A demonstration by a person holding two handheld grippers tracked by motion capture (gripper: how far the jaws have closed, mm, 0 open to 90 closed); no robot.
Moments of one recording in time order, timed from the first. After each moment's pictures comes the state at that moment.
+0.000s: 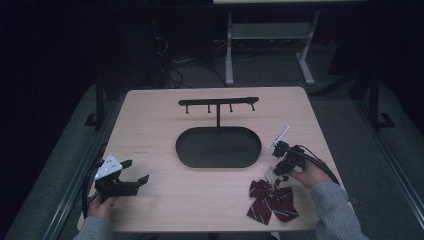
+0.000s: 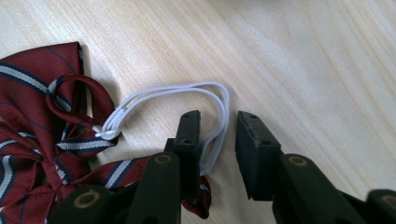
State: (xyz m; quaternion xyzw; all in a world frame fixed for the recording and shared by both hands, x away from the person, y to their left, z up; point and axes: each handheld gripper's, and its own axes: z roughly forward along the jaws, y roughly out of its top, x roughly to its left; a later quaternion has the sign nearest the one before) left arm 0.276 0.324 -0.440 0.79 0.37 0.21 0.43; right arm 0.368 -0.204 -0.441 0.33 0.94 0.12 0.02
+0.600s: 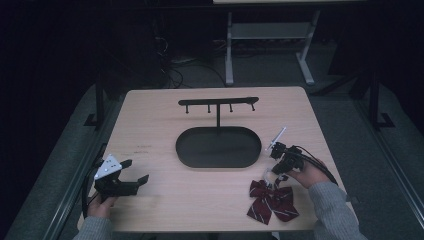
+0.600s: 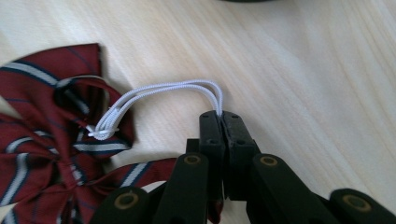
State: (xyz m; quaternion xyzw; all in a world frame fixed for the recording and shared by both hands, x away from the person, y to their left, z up) left arm 0.275 0.324 -0.439 0.79 0.37 0.21 0.43; right arm 0.365 -0.197 -0.439 0.30 0.94 0.13 0.02
